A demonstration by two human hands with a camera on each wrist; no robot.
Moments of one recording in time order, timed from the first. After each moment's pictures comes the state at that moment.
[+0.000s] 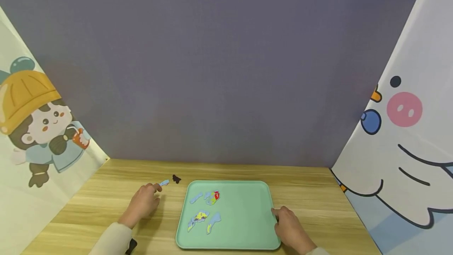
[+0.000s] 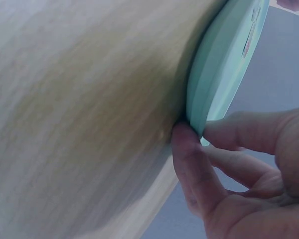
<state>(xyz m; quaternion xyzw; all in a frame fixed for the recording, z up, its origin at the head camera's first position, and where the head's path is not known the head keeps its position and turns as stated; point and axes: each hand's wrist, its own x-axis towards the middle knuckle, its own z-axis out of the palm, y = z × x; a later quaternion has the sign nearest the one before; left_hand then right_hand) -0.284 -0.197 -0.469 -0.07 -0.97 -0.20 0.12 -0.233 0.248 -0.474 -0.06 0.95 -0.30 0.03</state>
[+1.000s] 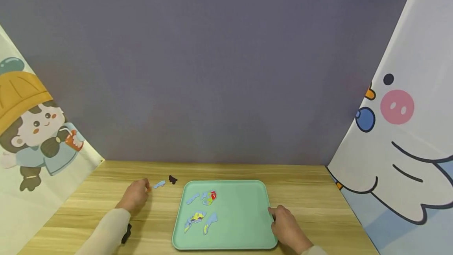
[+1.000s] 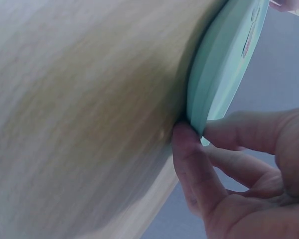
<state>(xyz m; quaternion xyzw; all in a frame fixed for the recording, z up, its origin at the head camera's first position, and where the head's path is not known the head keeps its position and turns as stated) -0.323 -0.232 -0.483 -0.03 -0.97 -0.22 0.06 -0.235 0.250 -0.477 -0.06 0.95 -0.31 0.03</state>
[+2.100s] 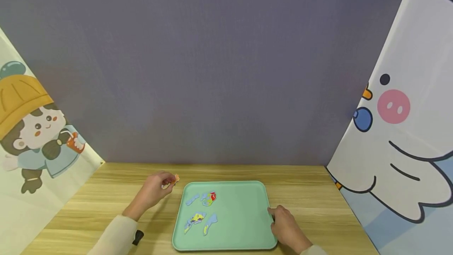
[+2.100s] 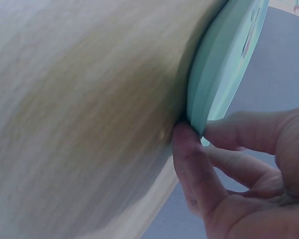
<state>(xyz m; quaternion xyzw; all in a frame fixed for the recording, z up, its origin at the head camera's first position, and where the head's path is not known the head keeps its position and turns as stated) -0.312 -0.163 -0.447 -0.26 -0.89 -0.28 0.24 -0.234 0.250 -0.476 -0.06 0.95 -0.30 0.03</state>
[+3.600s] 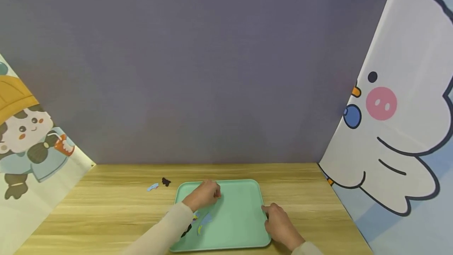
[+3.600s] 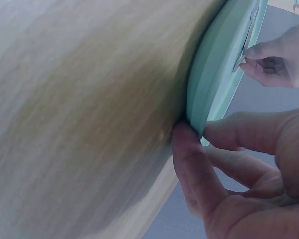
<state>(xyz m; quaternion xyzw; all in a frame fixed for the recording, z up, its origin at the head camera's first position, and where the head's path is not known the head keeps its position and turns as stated) -0.329 -0.008 -0.470 -0.32 -0.92 -0.20 0.02 -0.234 0.250 -0.475 -0.05 0.96 -0.28 0.03</state>
